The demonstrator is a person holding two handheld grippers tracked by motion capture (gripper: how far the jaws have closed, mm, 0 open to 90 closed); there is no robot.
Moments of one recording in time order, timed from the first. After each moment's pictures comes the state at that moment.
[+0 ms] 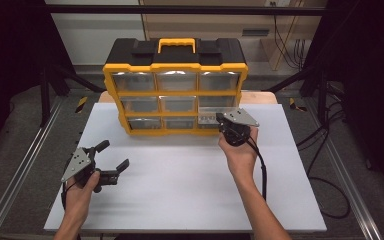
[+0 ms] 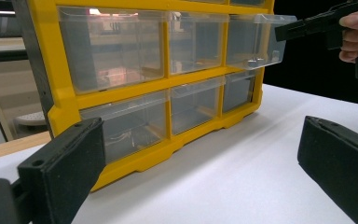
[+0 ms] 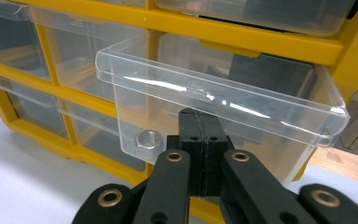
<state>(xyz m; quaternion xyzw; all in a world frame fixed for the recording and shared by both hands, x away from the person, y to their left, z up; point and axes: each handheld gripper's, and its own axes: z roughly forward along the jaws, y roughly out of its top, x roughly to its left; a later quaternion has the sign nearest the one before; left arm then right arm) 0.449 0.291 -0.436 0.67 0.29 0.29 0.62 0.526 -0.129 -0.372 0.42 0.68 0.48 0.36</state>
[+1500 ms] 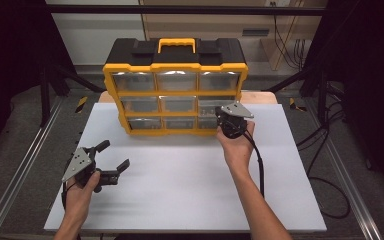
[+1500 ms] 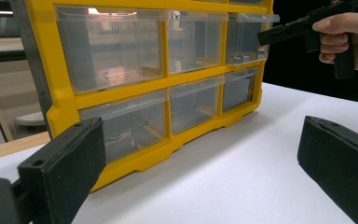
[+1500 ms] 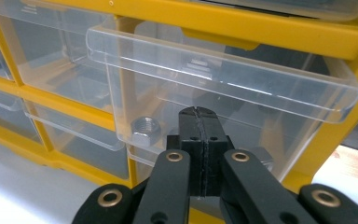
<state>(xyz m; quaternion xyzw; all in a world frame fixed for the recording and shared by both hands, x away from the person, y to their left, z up) 0.449 0.291 -0.436 0.68 0.29 0.29 0.62 0.553 -0.125 -0.378 0.44 0.68 0.46 0.36</state>
